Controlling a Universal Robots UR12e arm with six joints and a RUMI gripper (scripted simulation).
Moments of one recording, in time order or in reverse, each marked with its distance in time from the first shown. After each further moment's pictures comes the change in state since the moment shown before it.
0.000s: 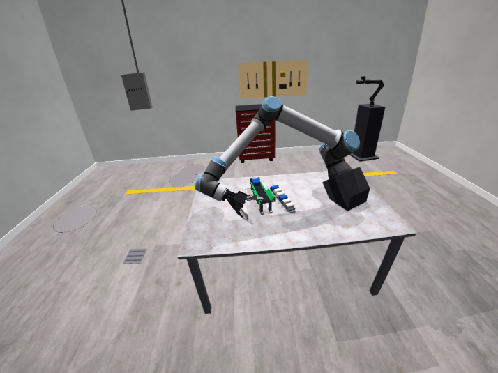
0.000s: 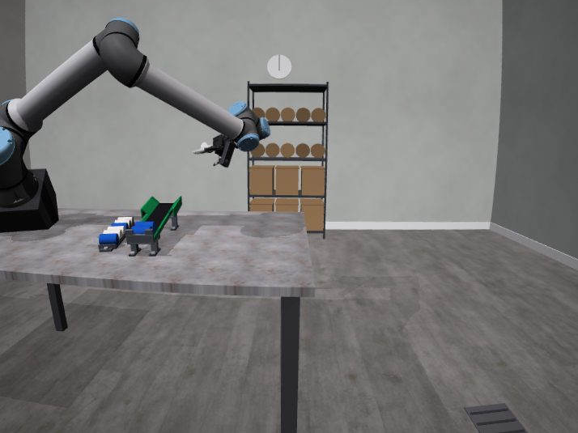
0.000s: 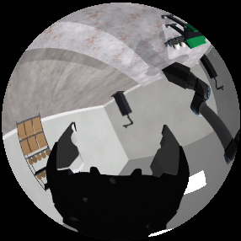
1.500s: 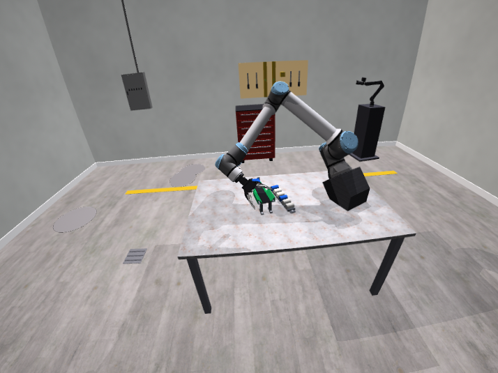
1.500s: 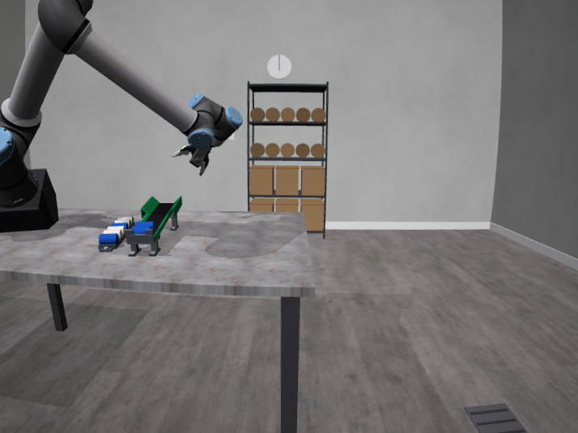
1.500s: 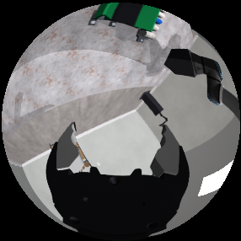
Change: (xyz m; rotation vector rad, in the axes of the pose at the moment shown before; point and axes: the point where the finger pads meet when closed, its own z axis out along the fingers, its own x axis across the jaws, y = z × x) arm 0.116 -0.088 0.009 0.010 -0.304 0.418
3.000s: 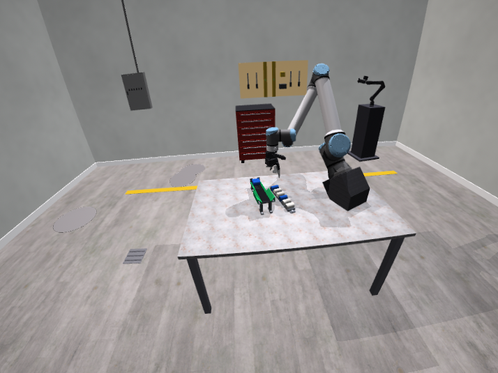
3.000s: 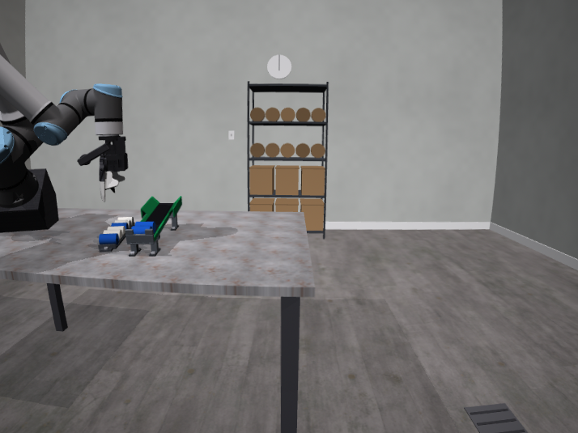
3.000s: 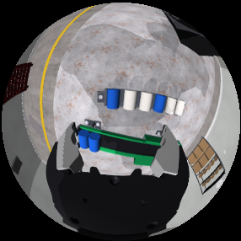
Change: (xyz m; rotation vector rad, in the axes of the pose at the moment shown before) arm 0.220 -0.405 -0.065 0.033 -1.033 1.324
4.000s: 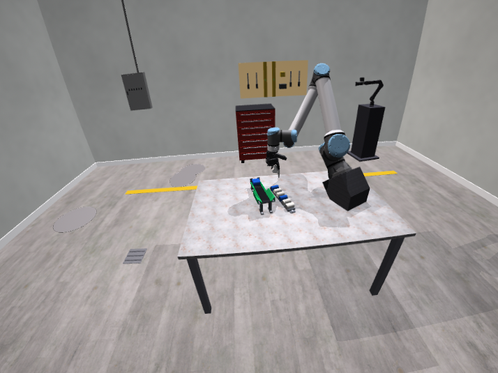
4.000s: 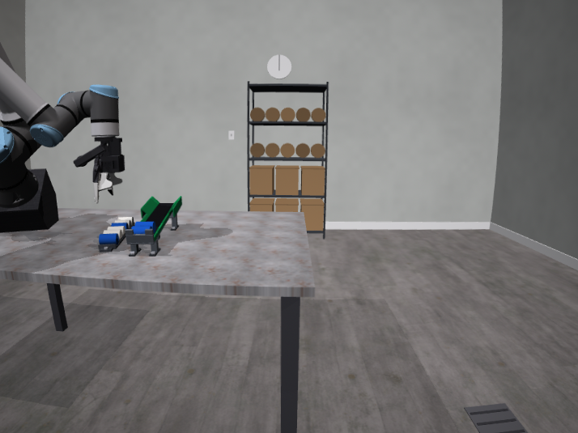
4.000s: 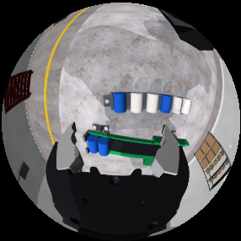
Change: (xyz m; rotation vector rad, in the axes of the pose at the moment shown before) arm -0.015 -0.011 0.004 -0.004 -0.041 0.095
